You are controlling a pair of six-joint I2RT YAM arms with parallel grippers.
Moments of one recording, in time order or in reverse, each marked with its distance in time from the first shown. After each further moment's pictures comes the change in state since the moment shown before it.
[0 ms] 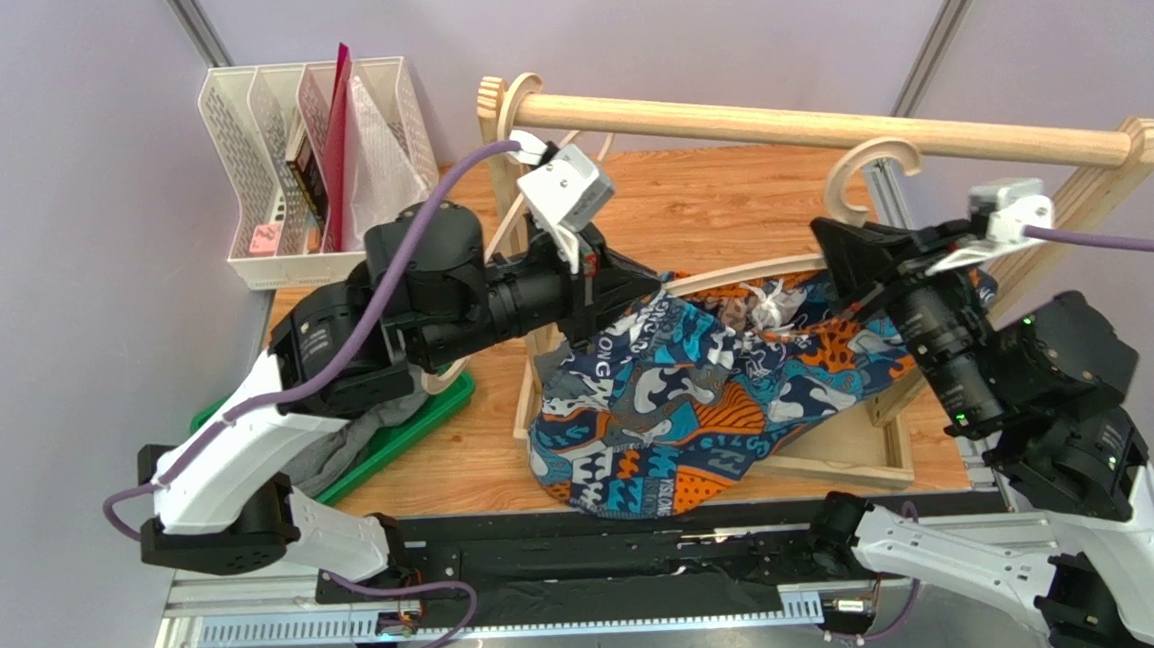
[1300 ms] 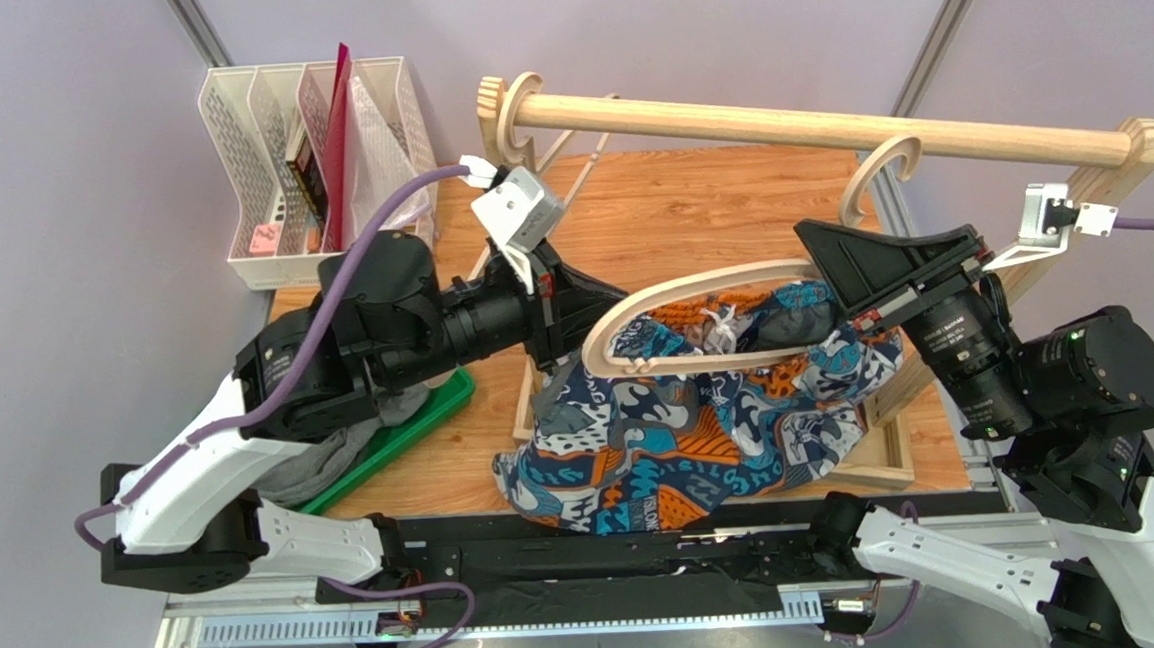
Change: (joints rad) left arm 0.001 -0.159 -0.196 0.077 -0.005 -0.063; right arm 0.000 -0.062 -0.030 0.121 -0.167 0.535
